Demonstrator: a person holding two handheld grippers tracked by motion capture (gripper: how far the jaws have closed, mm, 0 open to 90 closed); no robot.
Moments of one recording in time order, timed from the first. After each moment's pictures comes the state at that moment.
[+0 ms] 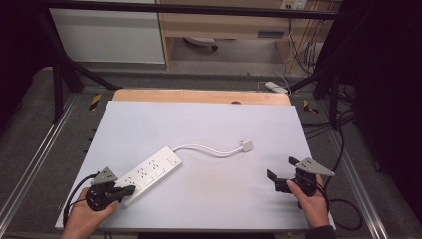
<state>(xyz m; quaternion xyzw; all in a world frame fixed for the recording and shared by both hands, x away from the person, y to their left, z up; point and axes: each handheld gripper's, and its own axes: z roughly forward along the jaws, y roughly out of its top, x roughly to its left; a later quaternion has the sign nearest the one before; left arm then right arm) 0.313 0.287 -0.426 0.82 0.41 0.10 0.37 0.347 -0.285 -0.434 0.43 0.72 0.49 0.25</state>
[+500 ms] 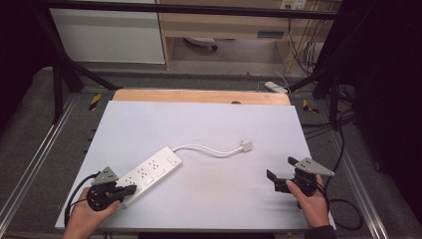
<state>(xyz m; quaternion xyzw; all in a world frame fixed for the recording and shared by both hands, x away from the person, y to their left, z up) 0.313 0.284 -0.427 0.82 0.41 0.11 0.38 0.347 -0.285 -0.434 0.43 0.72 0.49 0.25</state>
